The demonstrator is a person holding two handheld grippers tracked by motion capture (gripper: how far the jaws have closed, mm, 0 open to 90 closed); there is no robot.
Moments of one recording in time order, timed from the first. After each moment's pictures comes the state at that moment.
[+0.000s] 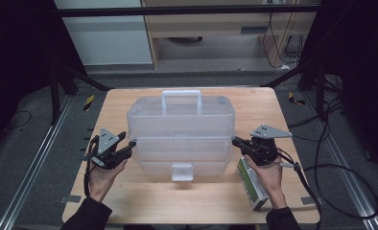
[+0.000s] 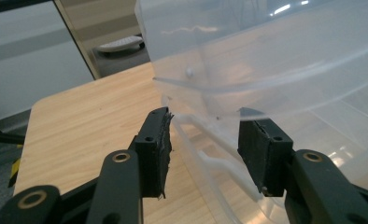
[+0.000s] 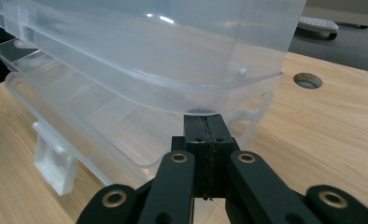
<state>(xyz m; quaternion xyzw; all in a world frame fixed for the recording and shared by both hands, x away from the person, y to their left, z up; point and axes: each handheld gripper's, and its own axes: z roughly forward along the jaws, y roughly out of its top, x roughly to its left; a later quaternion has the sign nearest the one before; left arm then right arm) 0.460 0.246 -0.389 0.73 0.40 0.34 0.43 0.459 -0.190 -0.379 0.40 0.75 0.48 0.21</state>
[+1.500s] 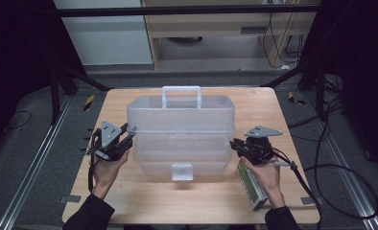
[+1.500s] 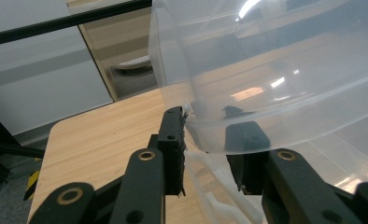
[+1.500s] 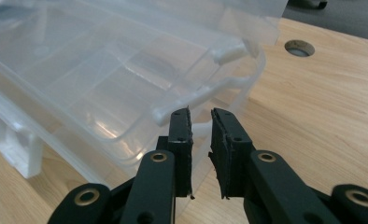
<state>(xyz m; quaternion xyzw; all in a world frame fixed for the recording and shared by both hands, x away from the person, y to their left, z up) 0.470 0.235 -0.373 0.71 0.41 0.37 0.44 0.470 -0.184 -0.395 0.43 0.77 0.42 0.21</state>
